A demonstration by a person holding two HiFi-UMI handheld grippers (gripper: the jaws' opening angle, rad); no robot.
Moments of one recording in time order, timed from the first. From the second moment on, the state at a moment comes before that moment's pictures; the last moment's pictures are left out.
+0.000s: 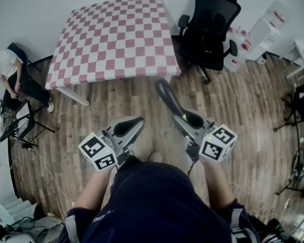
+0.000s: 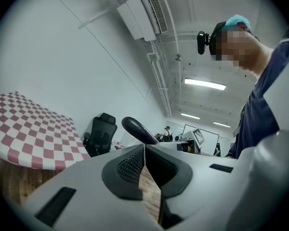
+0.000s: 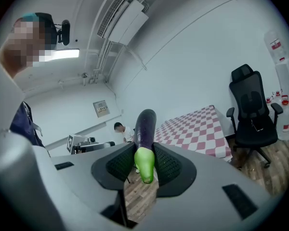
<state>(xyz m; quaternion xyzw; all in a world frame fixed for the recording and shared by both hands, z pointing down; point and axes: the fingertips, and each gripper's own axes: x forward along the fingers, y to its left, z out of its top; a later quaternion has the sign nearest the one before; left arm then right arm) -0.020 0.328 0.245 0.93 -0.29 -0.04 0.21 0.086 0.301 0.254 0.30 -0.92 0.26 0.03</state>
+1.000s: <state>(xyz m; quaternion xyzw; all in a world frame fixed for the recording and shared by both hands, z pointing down) 0.016 0.228 0.312 0.93 -0.27 -0.04 0.22 0.133 0.205 0.333 0.33 -0.90 0.28 0.06</state>
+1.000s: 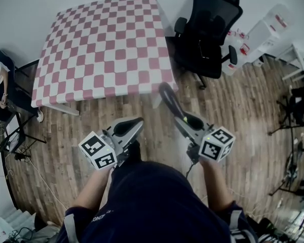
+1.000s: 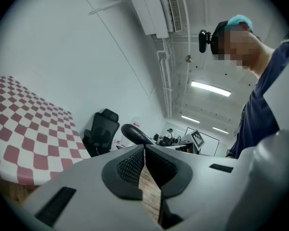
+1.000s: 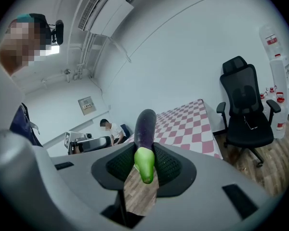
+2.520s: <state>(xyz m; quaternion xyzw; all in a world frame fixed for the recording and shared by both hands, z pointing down) -0.072 -0.179 0.446 0.91 -0.26 0.03 0.32 0.057 -0.223 0.497 0.37 -0.85 0.35 0.14</state>
